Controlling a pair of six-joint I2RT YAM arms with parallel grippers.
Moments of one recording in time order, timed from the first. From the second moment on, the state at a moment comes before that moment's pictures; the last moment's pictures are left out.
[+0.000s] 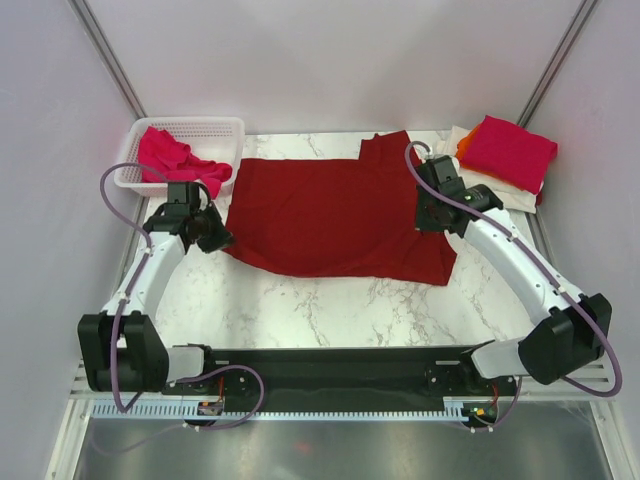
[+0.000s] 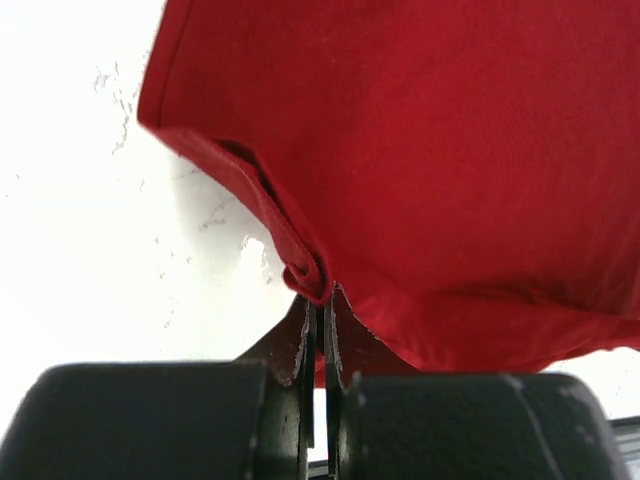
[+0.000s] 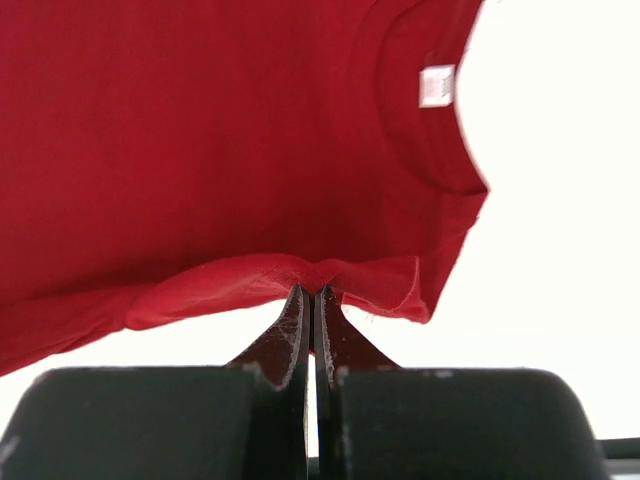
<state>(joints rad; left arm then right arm) -0.01 1.27 0.97 -0.65 0.17 -0.49 0.41 1.38 1.29 -0.88 0.27 0.45</state>
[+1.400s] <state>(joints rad) 0.04 1.78 1.34 -0.70 0.01 -0.42 0.18 1.93 1.70 -0.84 0.28 0.40</state>
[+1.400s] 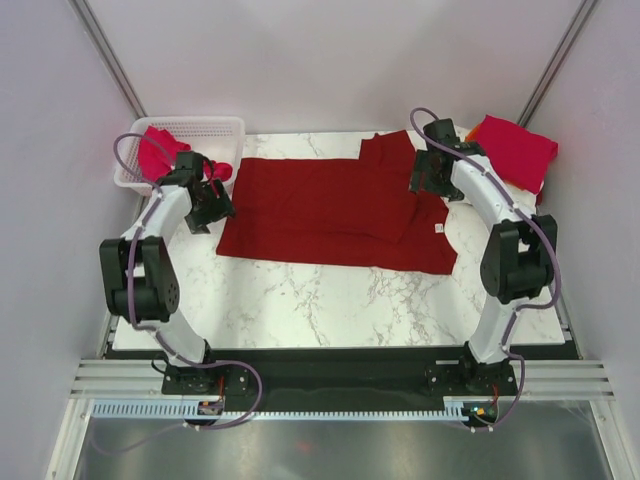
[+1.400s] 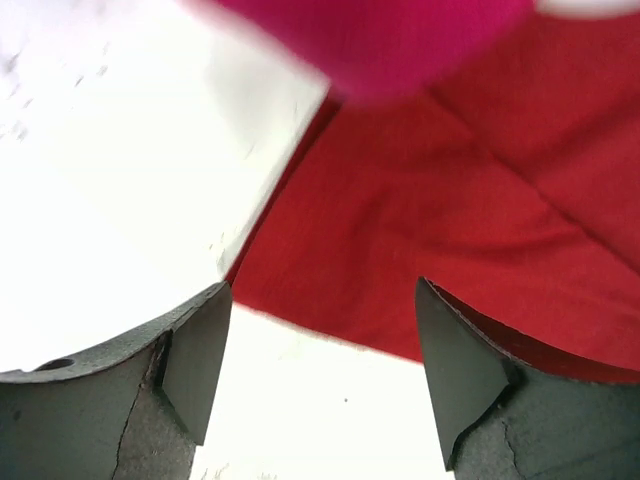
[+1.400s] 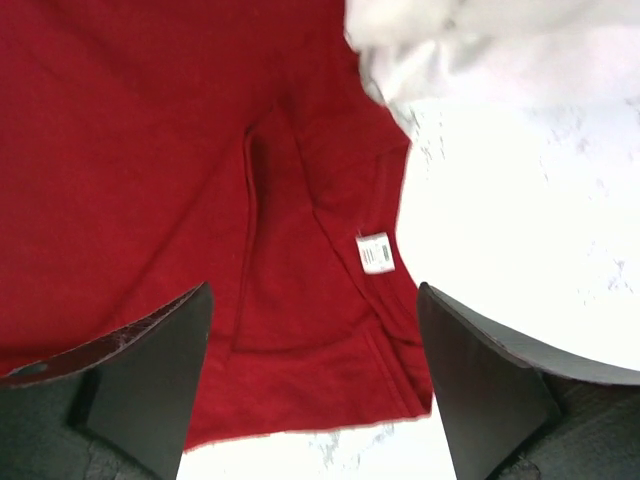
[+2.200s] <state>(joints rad) 0.02 1.59 0.99 -0.55 0.03 -0.58 -0.08 1.43 0.80 -0.51 -0.13 0.53</state>
